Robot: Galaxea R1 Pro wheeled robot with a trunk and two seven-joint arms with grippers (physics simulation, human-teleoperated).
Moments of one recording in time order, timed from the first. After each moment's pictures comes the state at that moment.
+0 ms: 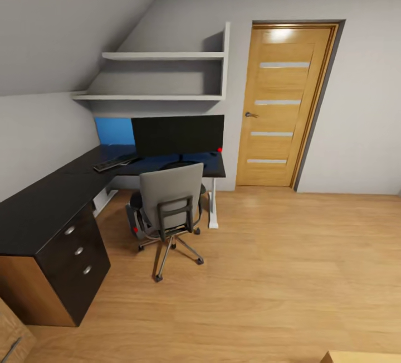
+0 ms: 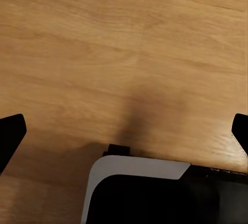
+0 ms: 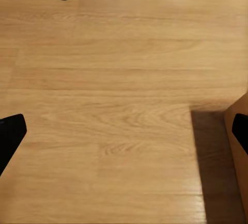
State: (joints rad) left arm 0.00 0.01 0.03 -0.19 0.14 -0.46 0.00; right arm -0.01 0.00 -0.01 -0.32 -0.01 -0.64 0.00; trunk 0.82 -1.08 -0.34
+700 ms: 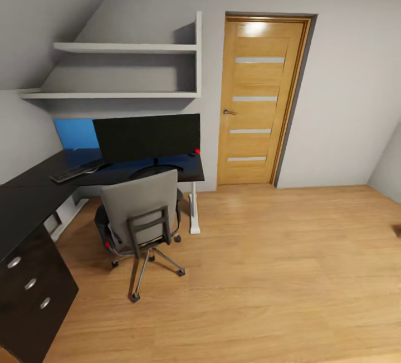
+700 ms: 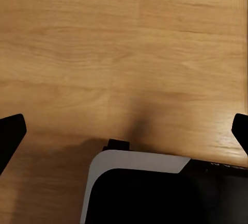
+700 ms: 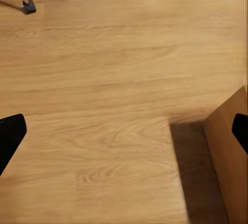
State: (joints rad) left arm 0.00 0.01 0.03 -0.19 0.14 -0.47 0.00; right arm -0.01 0.00 -0.01 -0.32 -0.01 -0.64 0.00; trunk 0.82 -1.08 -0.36
